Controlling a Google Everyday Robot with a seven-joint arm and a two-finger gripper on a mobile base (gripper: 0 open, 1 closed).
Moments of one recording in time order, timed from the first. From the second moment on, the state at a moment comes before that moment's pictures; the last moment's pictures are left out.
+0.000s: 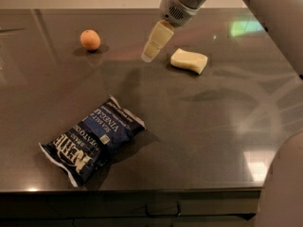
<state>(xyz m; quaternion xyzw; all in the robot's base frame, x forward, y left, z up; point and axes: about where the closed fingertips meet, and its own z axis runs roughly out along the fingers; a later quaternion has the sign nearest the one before) 0.668 -0.028 0.943 -0.57 0.77 0.08 0.28</state>
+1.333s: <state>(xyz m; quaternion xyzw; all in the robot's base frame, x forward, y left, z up) 0.789 0.076 0.891 -0.45 0.83 0.16 0.29</state>
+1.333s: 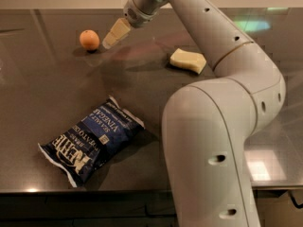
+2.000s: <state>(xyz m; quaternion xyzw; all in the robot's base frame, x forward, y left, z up) 0.818 0.111 0.892 -0.43 0.83 0.15 0.32</state>
